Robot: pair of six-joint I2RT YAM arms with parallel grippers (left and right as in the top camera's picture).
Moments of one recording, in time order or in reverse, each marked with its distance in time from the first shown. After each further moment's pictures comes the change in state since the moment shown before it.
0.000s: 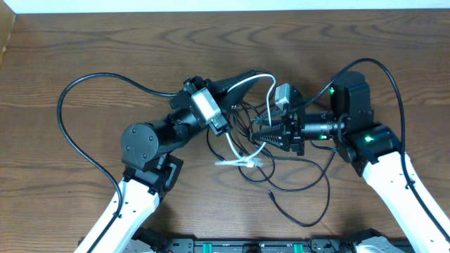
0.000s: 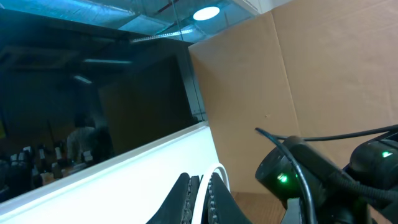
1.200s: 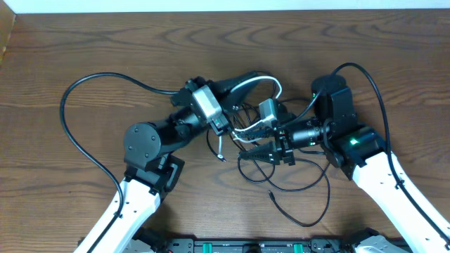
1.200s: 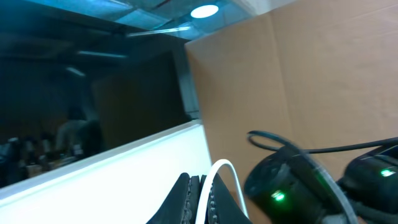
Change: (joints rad) left arm -0.021 0.003 0.000 -0.011 -0.002 -0.045; right arm 0.113 0.019 0.000 0.062 -0.111 -0.065
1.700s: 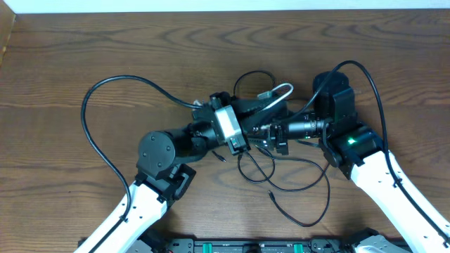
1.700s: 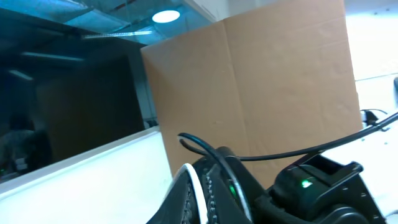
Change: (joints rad) left arm -0.129 0.000 0.000 0.001 0.036 -0.004; right arm 0.008 0.011 0.000 0.172 0.112 0.000
